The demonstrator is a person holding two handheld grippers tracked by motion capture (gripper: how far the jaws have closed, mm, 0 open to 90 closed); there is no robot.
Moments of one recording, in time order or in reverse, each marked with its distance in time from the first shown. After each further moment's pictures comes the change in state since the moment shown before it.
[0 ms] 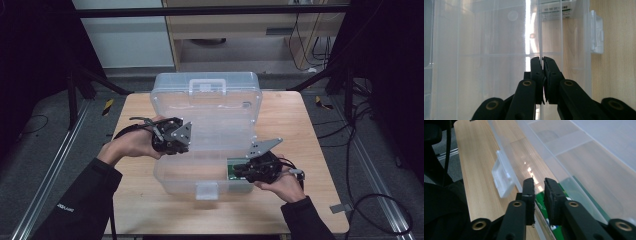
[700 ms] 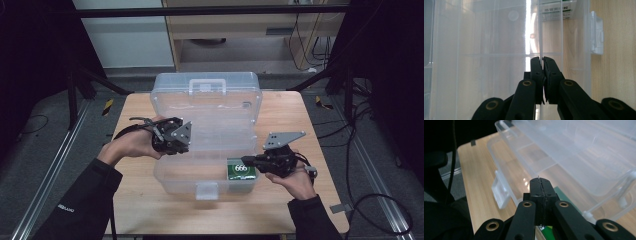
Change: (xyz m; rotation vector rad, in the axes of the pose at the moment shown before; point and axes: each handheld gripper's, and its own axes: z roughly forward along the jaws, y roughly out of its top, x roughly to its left) left arm 0.000 0.000 0.000 -0.001 0.001 -0.007; right arm -0.009 0.006 -0.038 -0.144 -0.030 0.056
